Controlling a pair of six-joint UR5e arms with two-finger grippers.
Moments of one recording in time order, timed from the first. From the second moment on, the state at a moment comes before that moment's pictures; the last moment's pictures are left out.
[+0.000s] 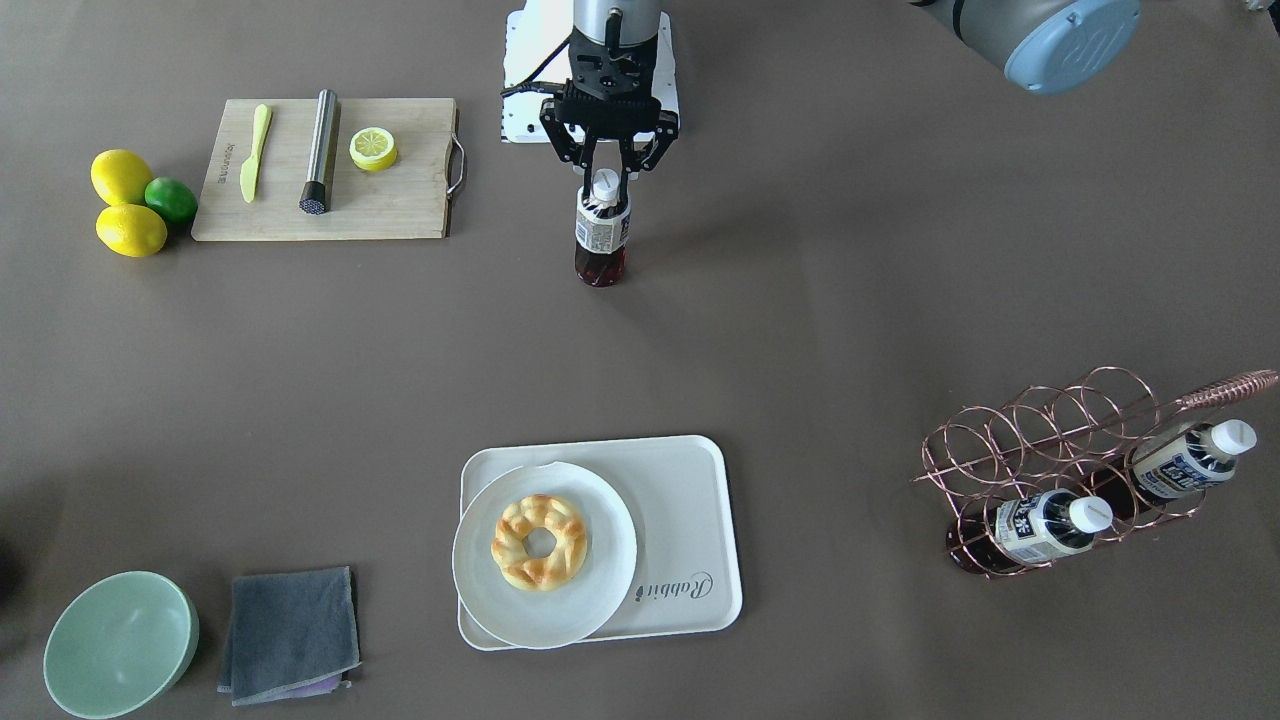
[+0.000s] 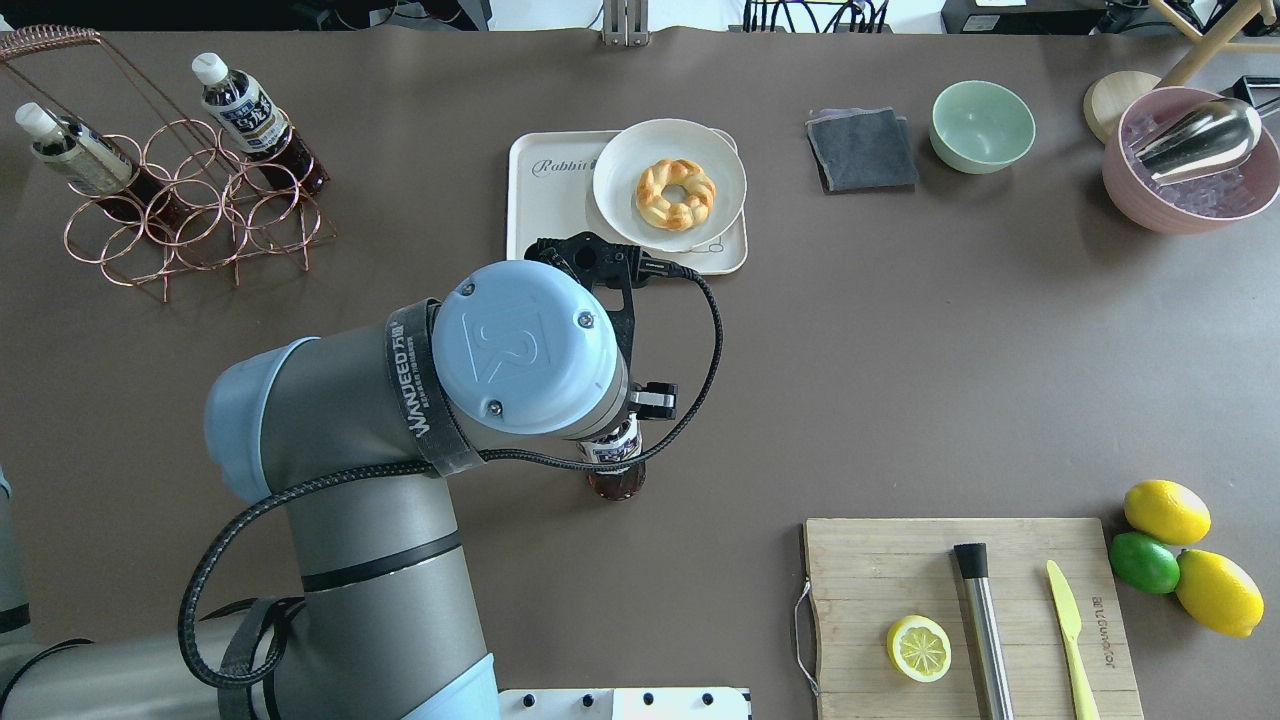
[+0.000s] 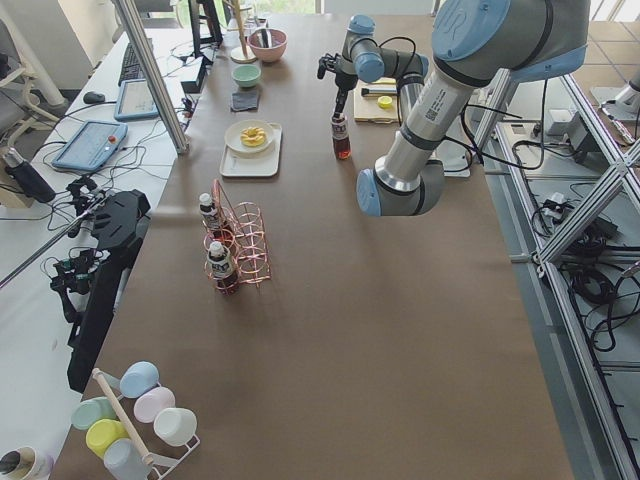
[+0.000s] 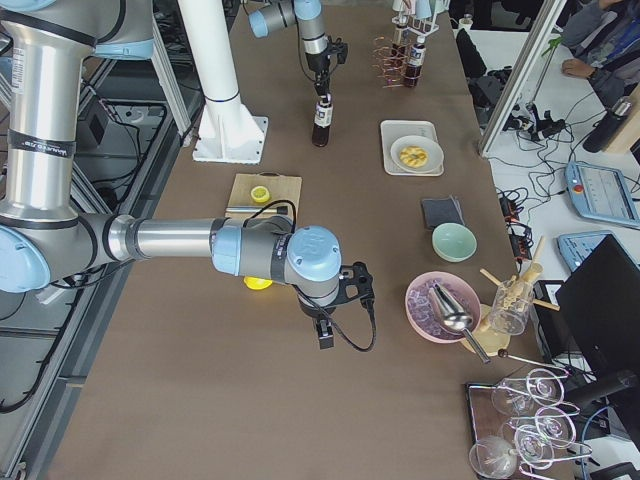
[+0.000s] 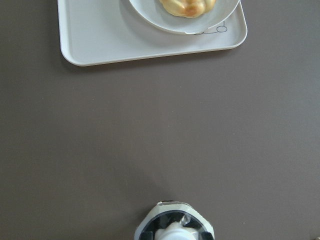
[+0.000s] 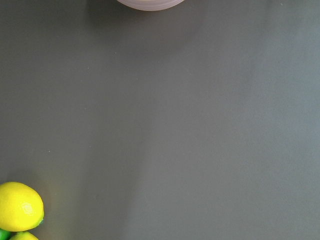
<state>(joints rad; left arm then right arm) -0.39 -2.40 -1.93 -1.28 -1.65 -1.21 1.69 -1.77 1.84 -1.72 2.40 -0.39</state>
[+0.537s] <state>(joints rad) -0.40 -2.38 -1.95 -1.30 -1.65 -1.21 1.68 -1.75 1.88 -1.72 2.50 -0.34</state>
